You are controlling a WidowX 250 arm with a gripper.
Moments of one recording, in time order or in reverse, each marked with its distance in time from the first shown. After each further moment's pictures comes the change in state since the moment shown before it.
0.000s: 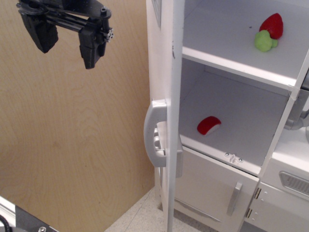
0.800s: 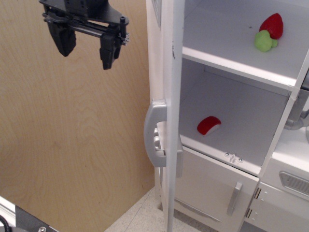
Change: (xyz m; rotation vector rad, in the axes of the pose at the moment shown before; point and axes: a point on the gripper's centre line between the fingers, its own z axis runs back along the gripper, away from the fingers) arm 0.033 -0.003 -0.039 0.009 0.035 0.037
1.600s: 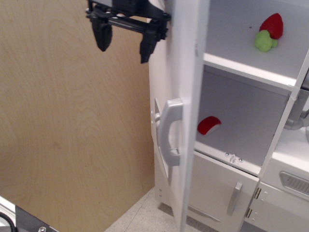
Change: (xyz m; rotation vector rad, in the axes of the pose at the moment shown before) arm 0.034 -0.040 -0.009 0.008 0.068 0.017
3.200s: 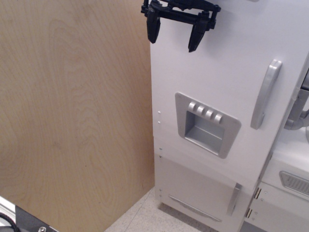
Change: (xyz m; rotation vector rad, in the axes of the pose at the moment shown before) arm 0.062 -0.043 -0.021 0.023 0.065 0.119
